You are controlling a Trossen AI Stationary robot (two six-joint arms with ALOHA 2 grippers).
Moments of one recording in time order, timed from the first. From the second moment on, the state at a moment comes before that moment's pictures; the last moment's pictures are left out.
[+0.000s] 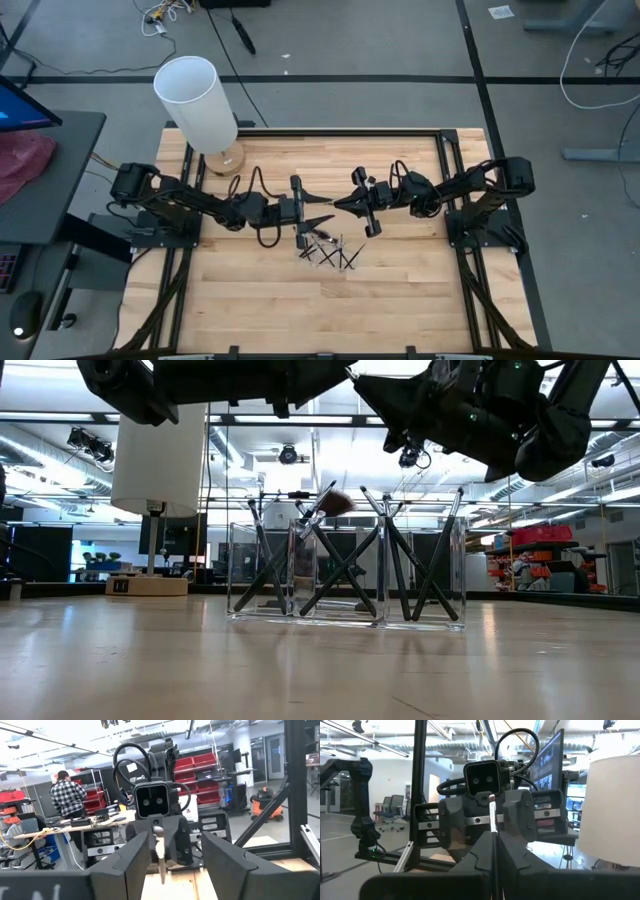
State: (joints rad) left arm -0.13 1.59 0.73 1.08 -0.23 0.21; right arm -0.10 1.61 0.51 1.43 -0.34 0.01
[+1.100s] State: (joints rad) left arm -0.14 1.36 0.73 0.65 -0.24 0.11; right arm -0.17 1.51 0.45 1.19 -0.38 0.13
